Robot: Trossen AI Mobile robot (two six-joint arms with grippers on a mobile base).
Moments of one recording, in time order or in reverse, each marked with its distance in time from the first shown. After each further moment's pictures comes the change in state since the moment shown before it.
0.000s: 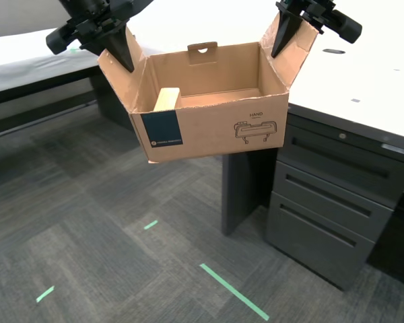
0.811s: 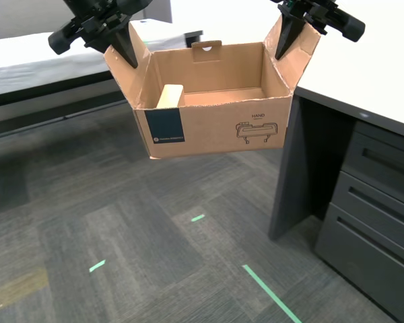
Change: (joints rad) arm 0 0.000 0.000 0.000 -0.008 0.032 -0.023; arm 1 -0.001 0.000 0.000 0.042 0.003 -0.101
